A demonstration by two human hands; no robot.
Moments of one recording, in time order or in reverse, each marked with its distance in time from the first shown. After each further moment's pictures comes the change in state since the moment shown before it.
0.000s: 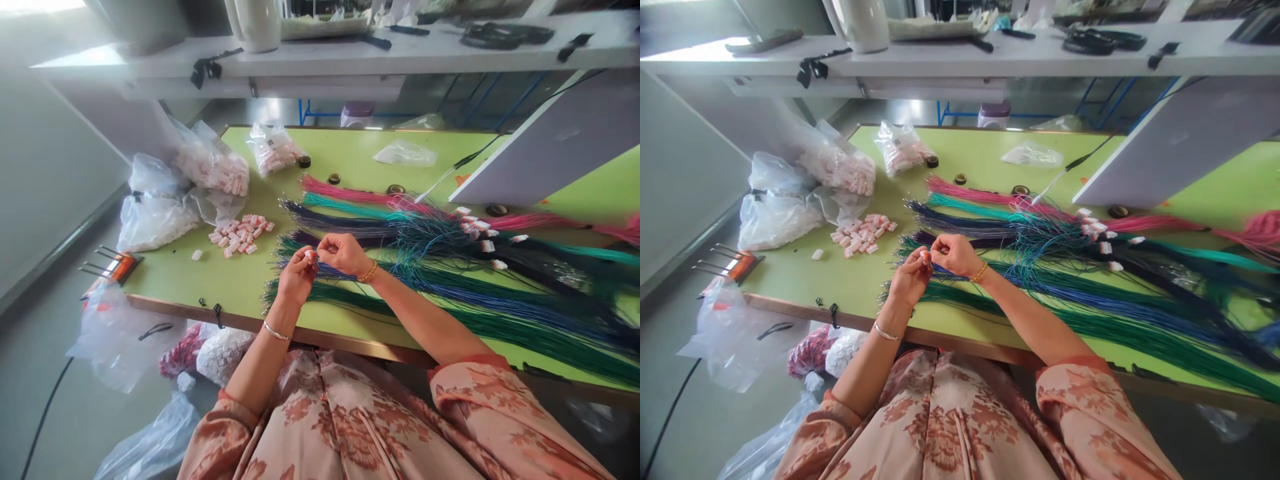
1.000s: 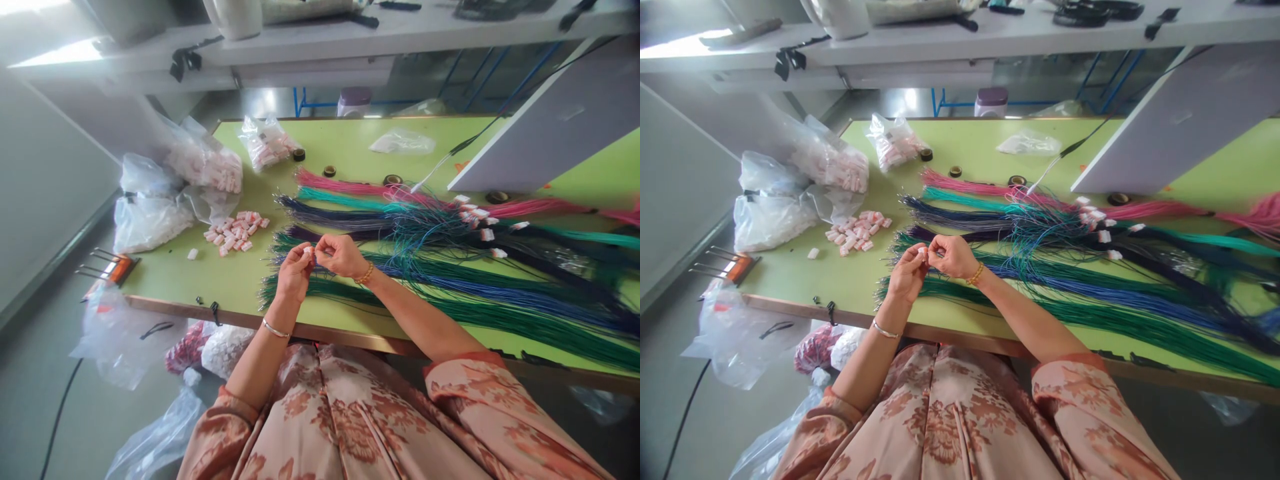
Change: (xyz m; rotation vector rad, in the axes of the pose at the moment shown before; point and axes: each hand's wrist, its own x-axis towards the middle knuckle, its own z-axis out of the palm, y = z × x) left_hand 0.000 -0.013 0.003 0.179 0.005 0.138; right_hand -0.016 0.007 0.005 -0.091 0.054 -0.057
